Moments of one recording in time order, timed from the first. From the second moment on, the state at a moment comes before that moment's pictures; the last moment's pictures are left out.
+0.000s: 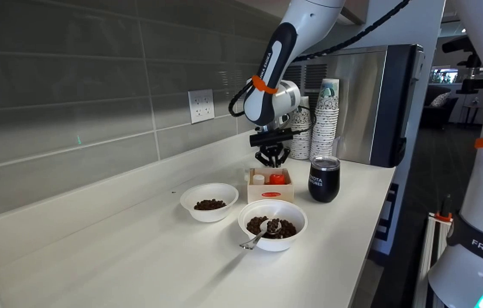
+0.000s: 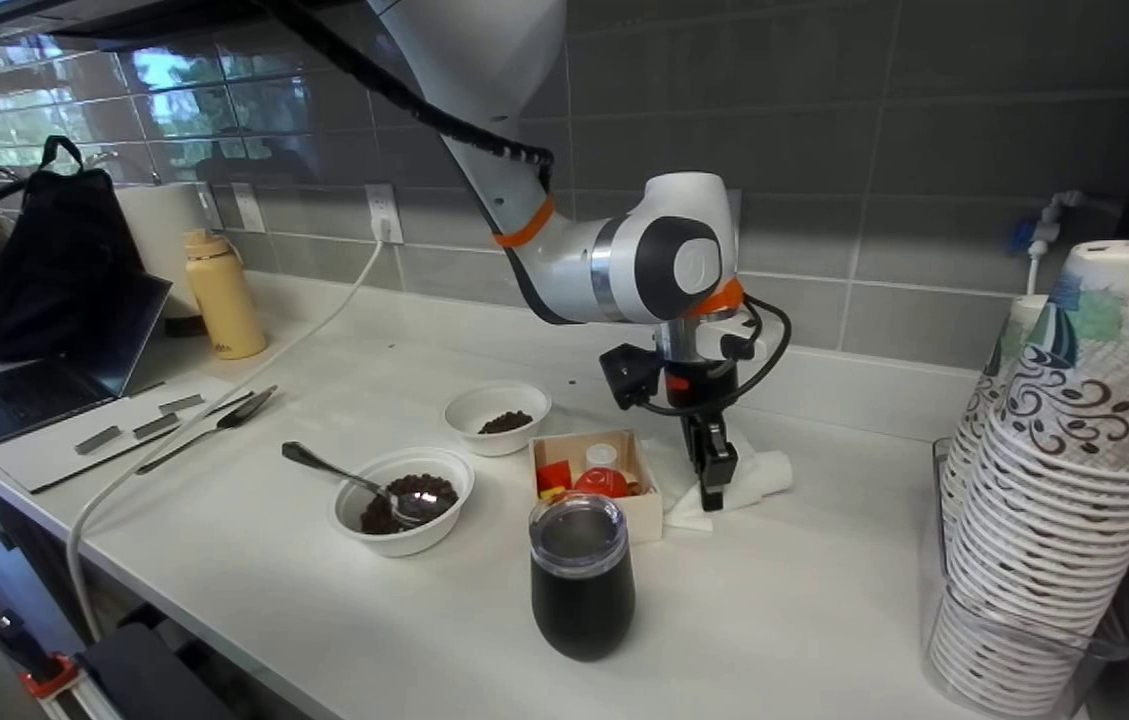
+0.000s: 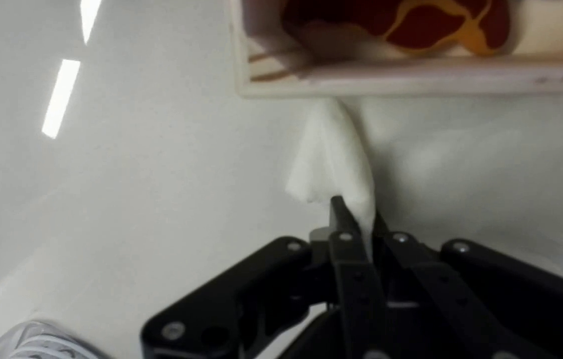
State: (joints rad) arm 0.00 0.47 -0.28 -2.11 -0.13 2.51 0.78
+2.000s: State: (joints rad) arm 0.03 0.39 -0.46 -2.29 -0.41 2.46 1.09
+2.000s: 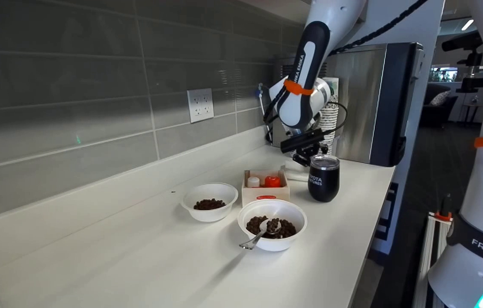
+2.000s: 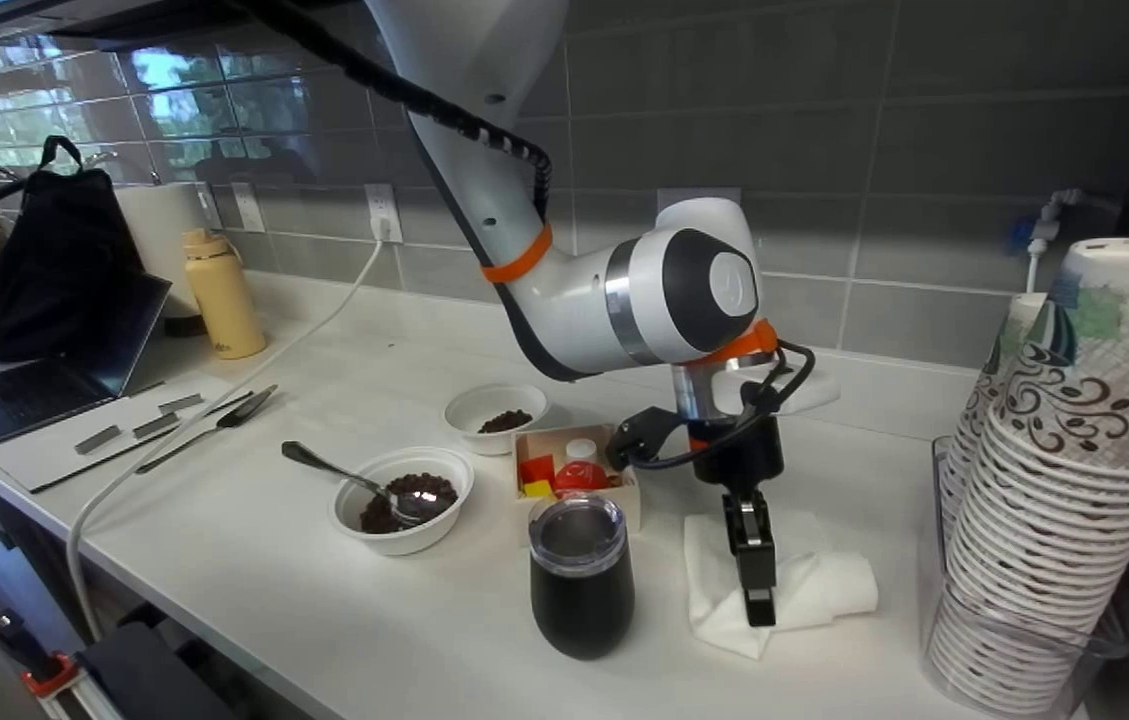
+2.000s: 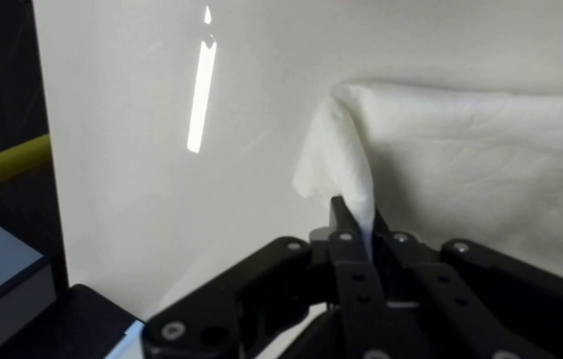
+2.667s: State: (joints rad) arm -0.05 0.33 -0.35 -2.36 -0.31 2.44 1.00
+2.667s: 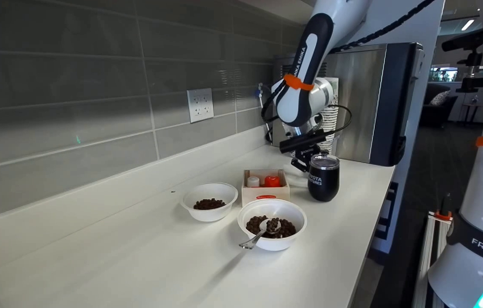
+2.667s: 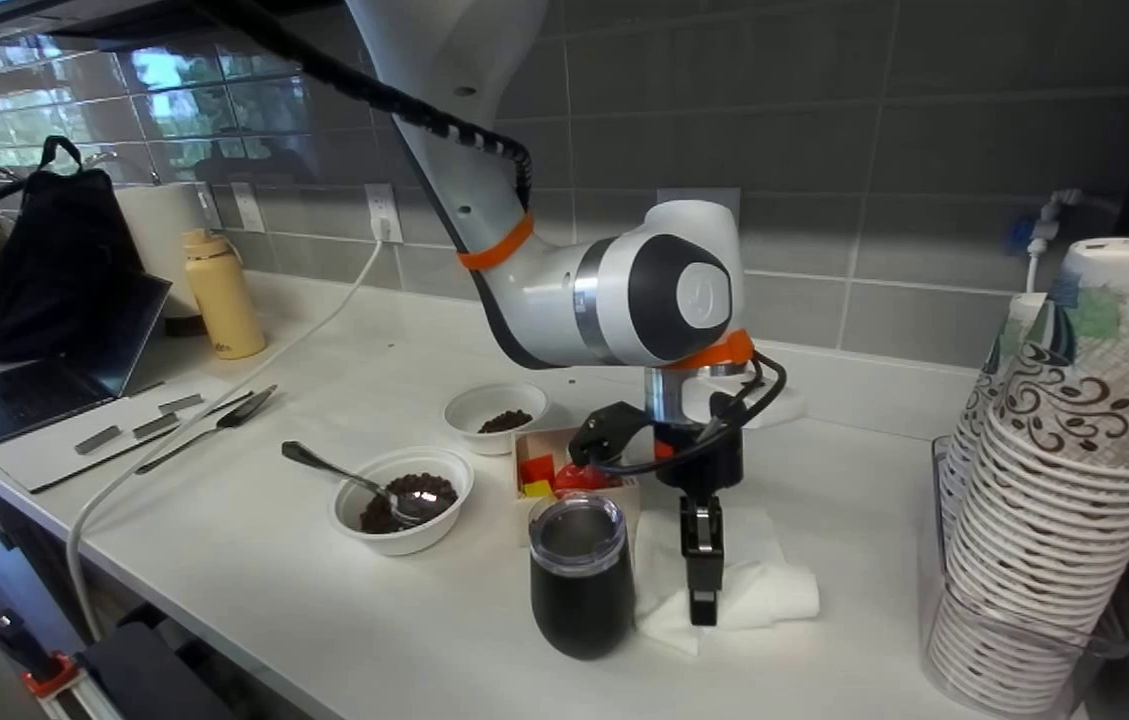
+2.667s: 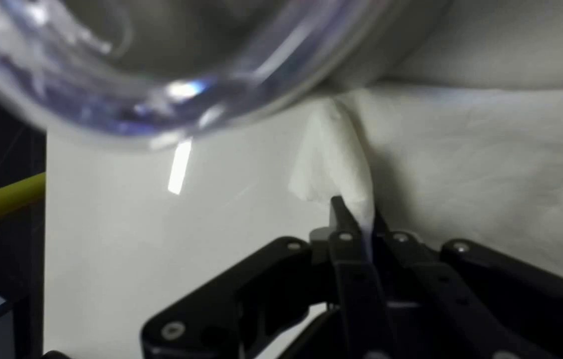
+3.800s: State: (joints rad) arm -0.12 0.31 -0.43 -2.40 -0.25 2.45 0.96
